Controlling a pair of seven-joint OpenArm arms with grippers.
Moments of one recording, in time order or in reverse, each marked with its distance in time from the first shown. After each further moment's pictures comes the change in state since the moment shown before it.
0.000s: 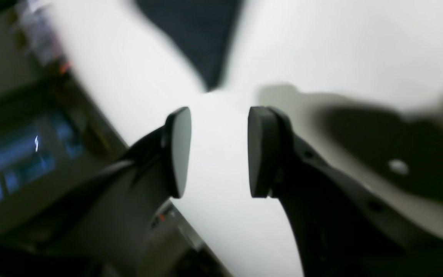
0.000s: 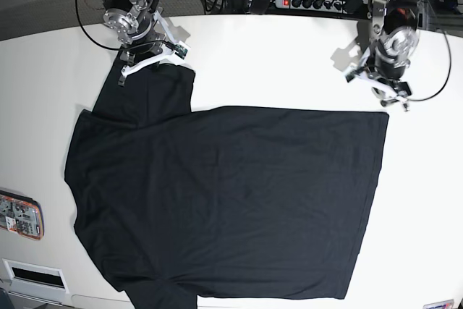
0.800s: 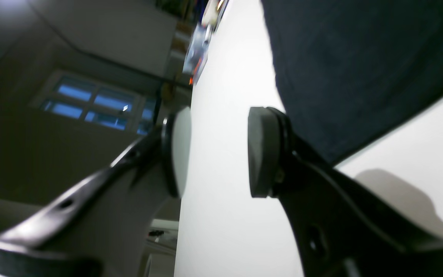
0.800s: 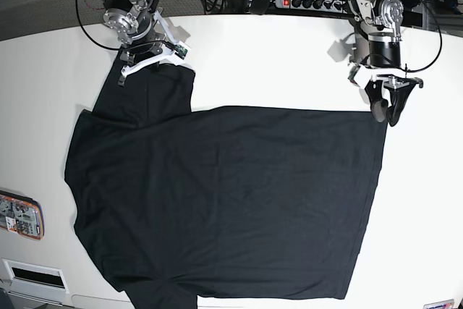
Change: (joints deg) left arm -0.8 22.1 -24.0 -13.7 1.5 39.0 -45.6; right arm 0.0 -0.1 0.2 -0.1 0.1 0.0 0.0
